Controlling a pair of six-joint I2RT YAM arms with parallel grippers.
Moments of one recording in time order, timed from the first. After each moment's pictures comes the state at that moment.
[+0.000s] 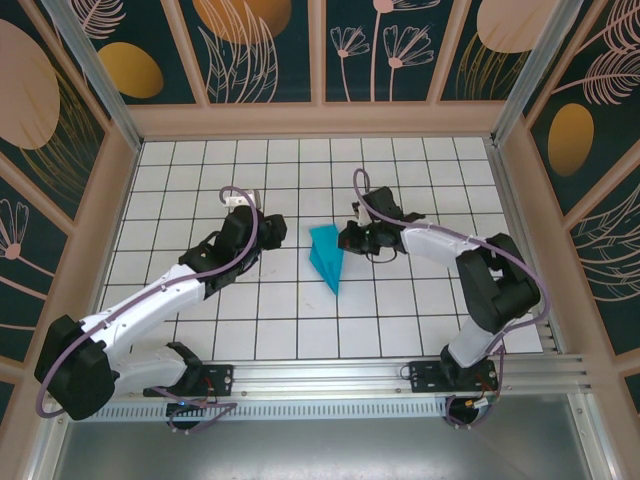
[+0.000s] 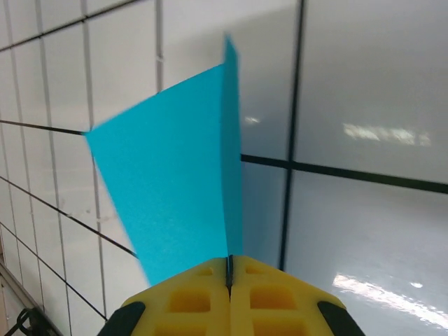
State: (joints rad) left arm -0.68 1.18 0.80 -0.20 -0.27 -0.73; right arm 0.52 1.68 0.94 -0.23 -0.45 0.65
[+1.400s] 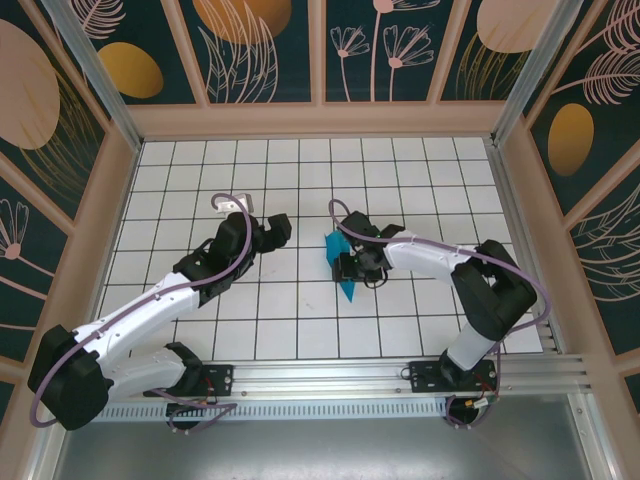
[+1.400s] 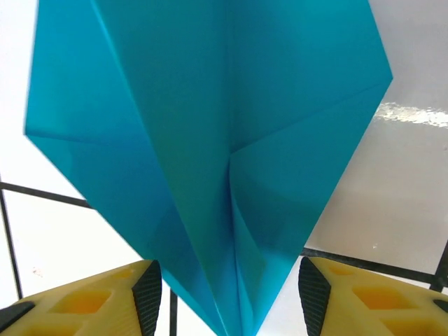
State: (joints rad) left arm -0.68 1.12 0.74 -0.17 -0.33 -0.73; right arm 0.74 1.66 0.97 -0.57 -0.12 0.63
